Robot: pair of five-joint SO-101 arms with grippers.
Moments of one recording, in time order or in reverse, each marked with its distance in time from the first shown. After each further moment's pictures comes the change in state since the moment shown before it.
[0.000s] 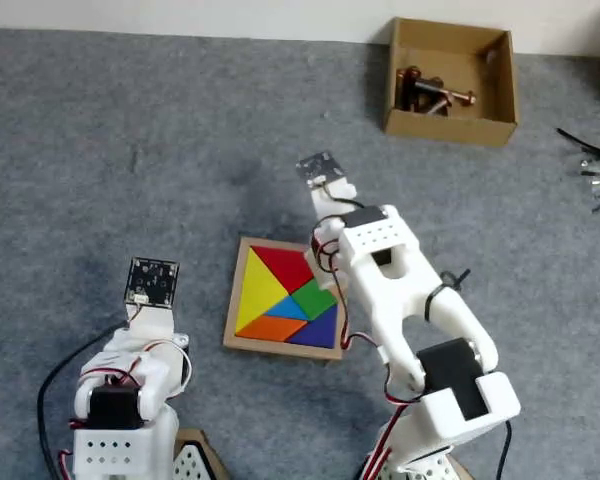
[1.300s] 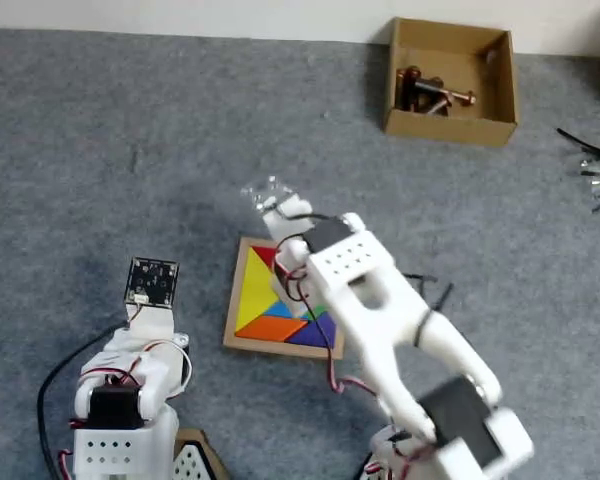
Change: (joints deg) left arm 0.0 0.0 0.0 0.0 0.0; right arm -11.0 -16.8 -0.6 14.1 0.2
